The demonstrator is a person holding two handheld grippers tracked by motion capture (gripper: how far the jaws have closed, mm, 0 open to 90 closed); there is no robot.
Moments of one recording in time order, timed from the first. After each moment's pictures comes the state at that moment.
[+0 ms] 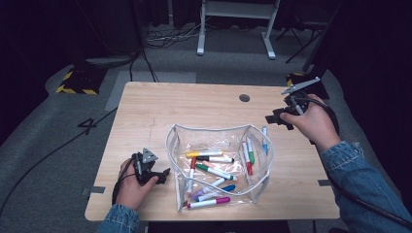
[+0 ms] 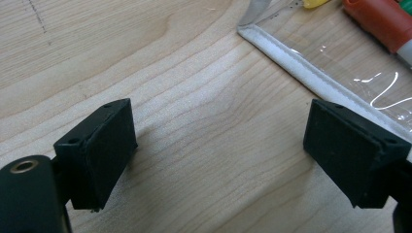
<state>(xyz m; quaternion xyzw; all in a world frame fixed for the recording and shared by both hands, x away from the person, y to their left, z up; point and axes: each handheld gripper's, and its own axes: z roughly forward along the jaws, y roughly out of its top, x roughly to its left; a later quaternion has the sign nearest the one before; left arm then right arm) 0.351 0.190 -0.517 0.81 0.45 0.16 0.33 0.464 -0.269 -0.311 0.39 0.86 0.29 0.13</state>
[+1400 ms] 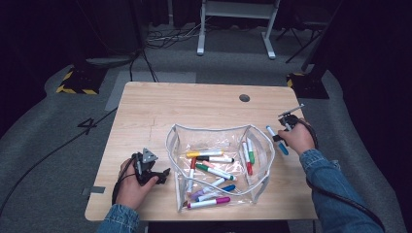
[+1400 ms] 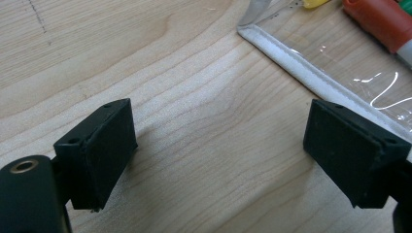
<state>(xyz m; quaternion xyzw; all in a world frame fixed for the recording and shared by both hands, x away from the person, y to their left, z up) 0.351 0.190 -0.517 0.81 0.45 0.16 0.33 0.510 -0.313 -0.449 0.54 0.82 0.17 0.08</state>
